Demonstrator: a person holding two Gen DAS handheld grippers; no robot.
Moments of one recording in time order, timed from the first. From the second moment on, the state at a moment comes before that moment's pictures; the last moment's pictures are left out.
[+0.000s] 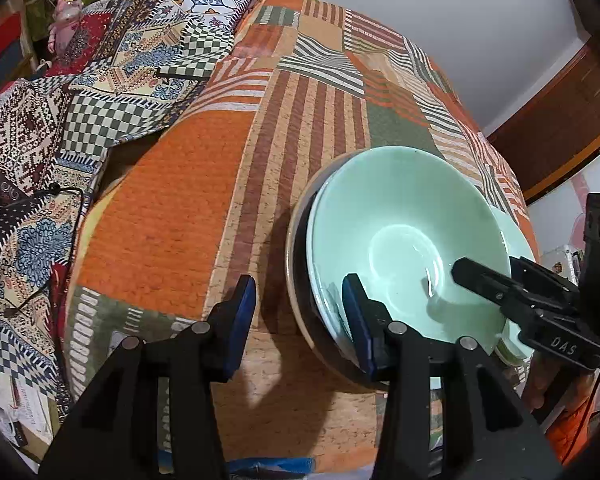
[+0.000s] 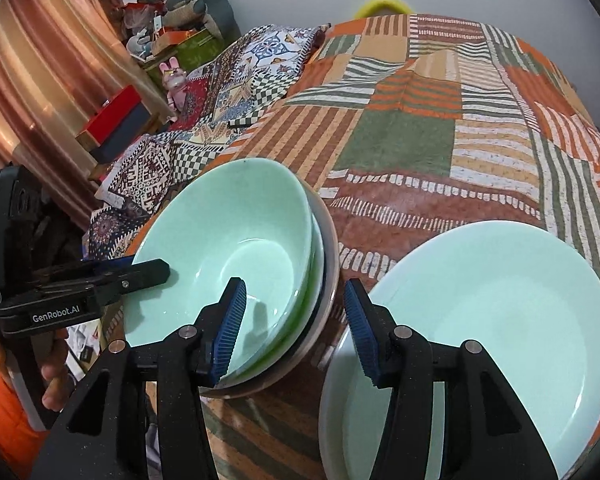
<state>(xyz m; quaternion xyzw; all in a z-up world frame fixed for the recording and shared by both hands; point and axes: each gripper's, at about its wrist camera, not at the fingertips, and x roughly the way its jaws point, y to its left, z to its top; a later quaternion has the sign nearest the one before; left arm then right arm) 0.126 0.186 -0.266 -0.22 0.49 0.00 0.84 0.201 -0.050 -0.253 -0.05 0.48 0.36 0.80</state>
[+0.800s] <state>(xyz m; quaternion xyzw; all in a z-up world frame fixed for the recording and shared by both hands) 0.116 0.172 -0.253 -0.20 0.47 -0.01 0.86 0.198 -0.055 -0.250 -0.03 0.47 0.35 0.81</state>
